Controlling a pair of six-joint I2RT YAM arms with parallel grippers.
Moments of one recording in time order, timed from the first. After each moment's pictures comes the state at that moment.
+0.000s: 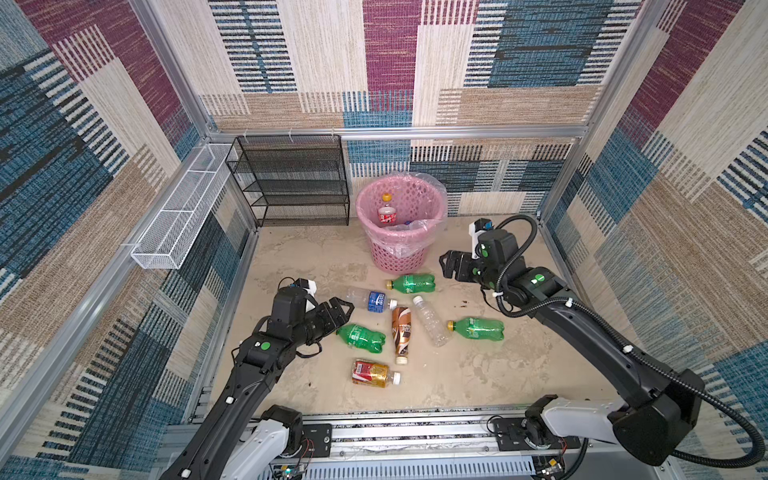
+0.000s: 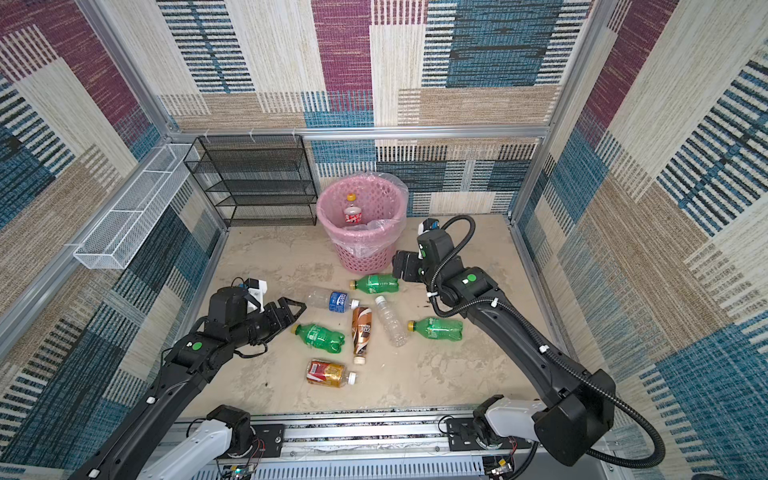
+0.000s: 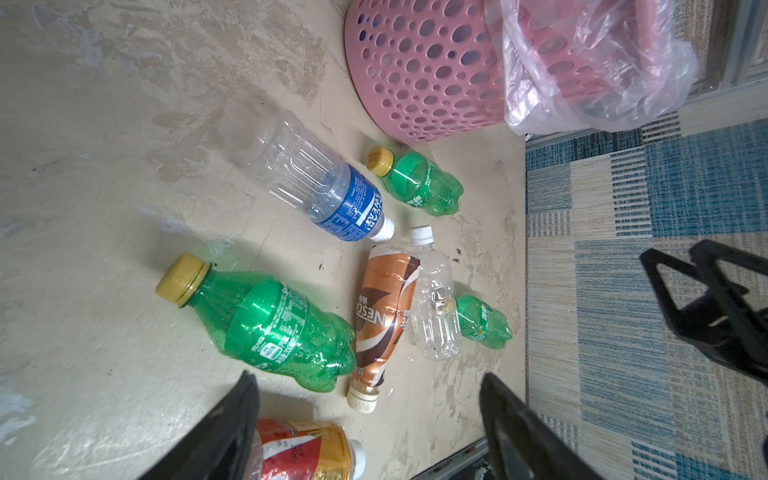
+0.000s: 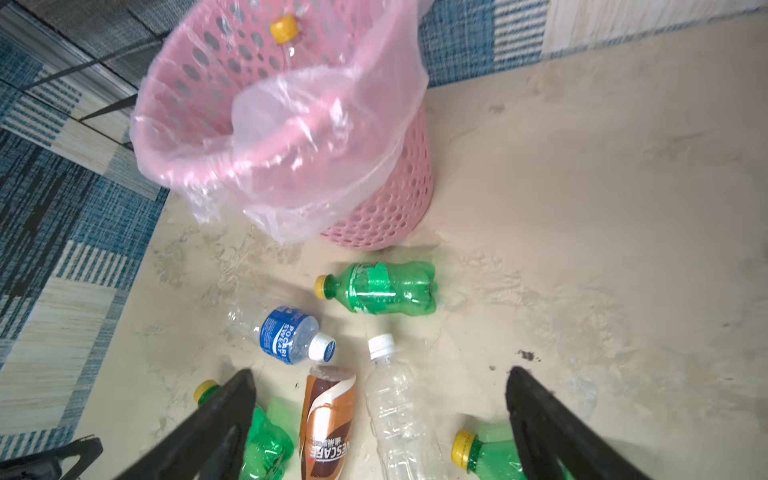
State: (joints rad) left arm -0.29 0.82 0.71 -0.57 0.31 -0.81; right arm 0.53 1.27 1.17 -0.55 0.06 0.52
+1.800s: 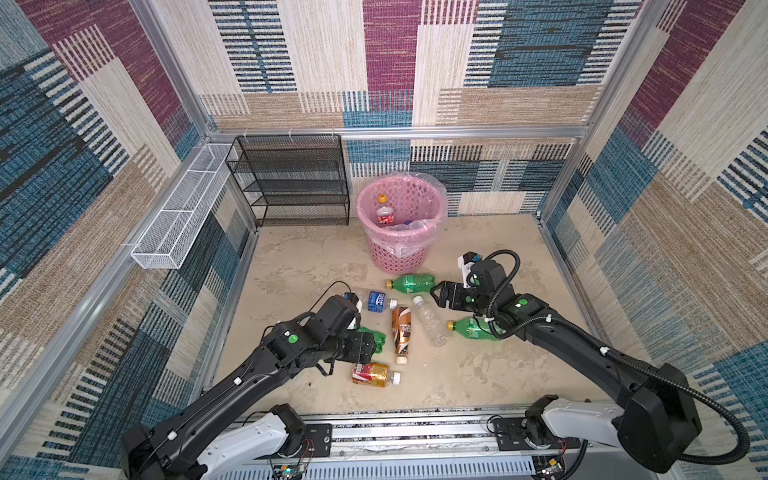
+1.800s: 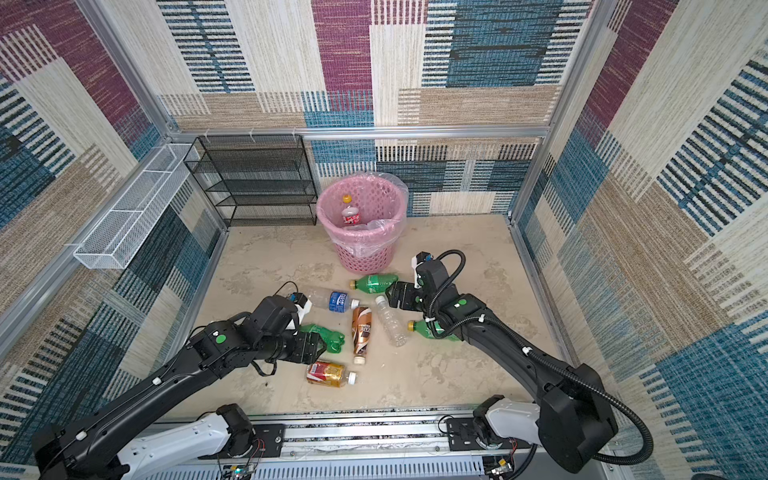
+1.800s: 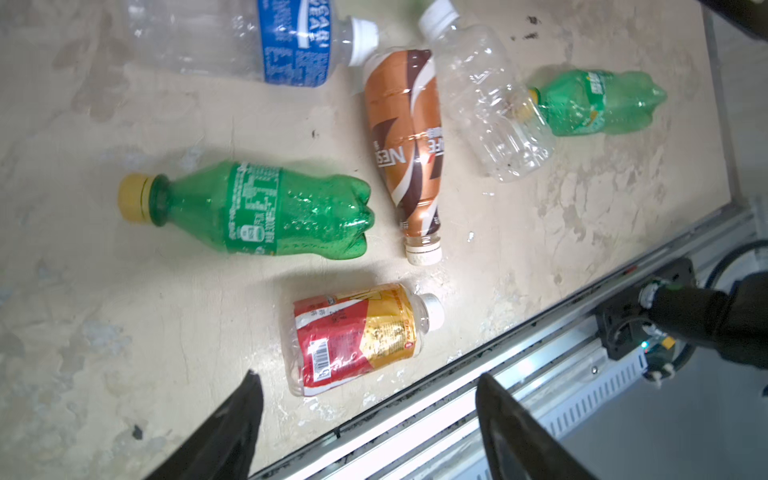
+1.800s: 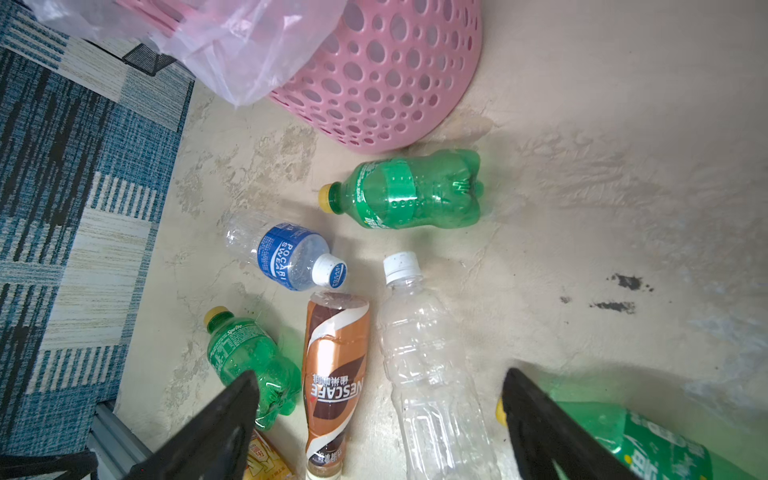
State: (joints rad) left arm -0.79 1.02 0.97 -0.96 0.03 -0.46; right arm 0.53 1.23 0.88 -0.33 -0.12 0.59
